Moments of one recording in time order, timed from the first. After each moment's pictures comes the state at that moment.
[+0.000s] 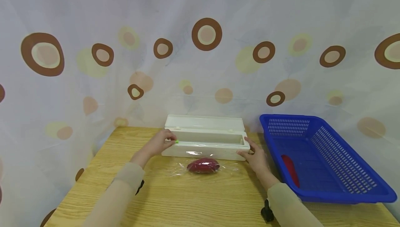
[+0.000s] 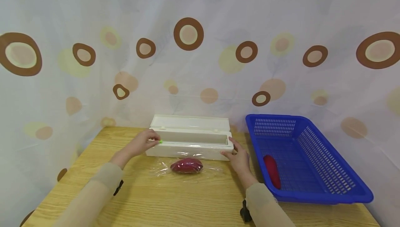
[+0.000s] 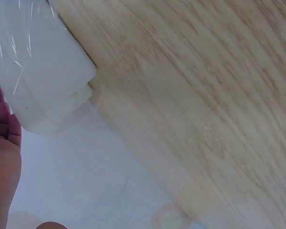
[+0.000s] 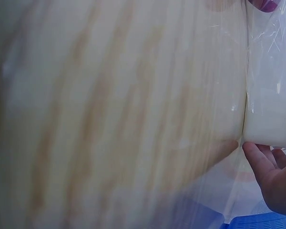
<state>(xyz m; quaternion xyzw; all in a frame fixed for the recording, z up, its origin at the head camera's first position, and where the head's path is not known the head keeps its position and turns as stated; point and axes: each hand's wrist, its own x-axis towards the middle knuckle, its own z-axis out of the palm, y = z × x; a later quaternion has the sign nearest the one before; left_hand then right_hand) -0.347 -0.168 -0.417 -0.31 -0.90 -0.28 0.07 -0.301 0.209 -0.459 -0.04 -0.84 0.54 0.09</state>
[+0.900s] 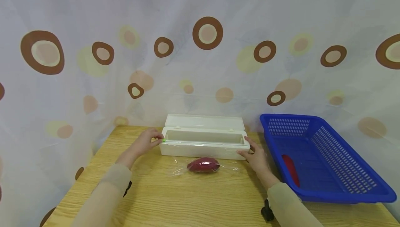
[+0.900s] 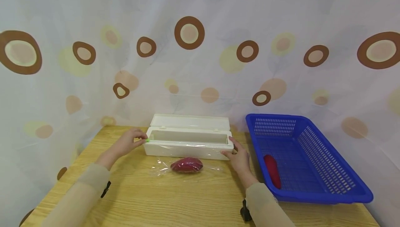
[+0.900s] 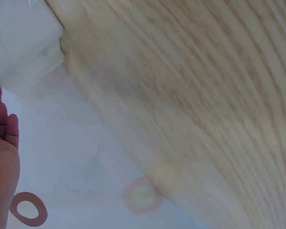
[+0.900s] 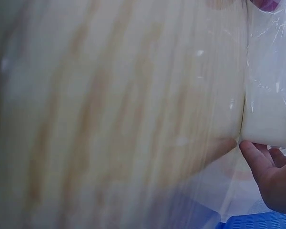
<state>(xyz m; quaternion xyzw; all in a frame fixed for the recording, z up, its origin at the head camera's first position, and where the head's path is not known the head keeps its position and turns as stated) -0.342 -0.210 -0.419 -0.28 -0.91 -0.28 0.11 -0.300 0.209 -0.460 -0.03 -0.83 0.54 0.08</state>
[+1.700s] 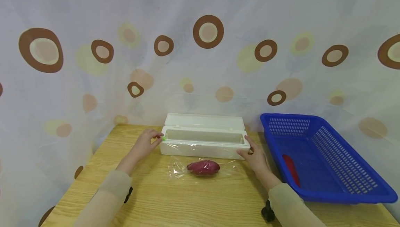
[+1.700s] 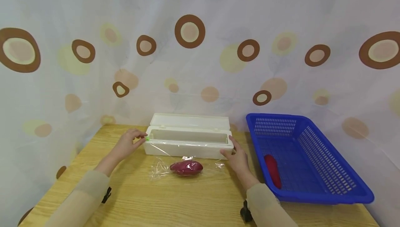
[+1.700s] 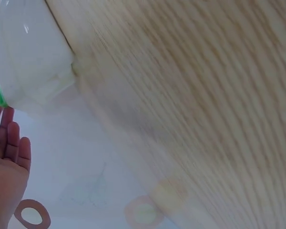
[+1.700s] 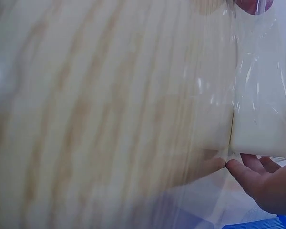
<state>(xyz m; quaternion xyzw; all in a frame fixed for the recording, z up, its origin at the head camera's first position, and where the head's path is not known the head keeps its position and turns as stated) -0.330 -0.202 -0.429 -0.21 -0.91 -0.30 0.17 -0.295 0.205 -0.456 -0.01 -0.84 0.54 0.07</state>
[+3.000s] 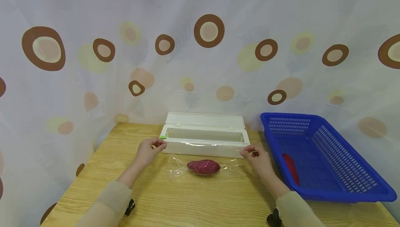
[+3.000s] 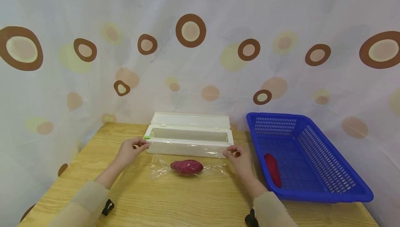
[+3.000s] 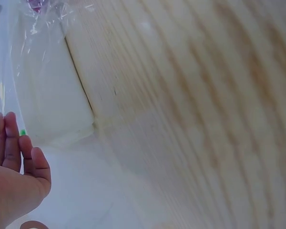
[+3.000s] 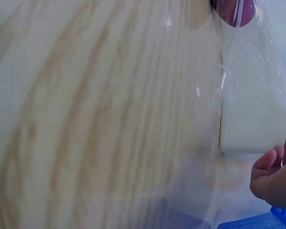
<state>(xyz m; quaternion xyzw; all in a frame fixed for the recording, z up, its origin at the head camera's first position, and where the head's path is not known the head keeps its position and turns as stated) -0.298 -0.183 -0.438 -0.11 -0.88 -0.44 0.13 -0.271 0.208 -0.449 -0.04 -0.85 0.52 0.12</state>
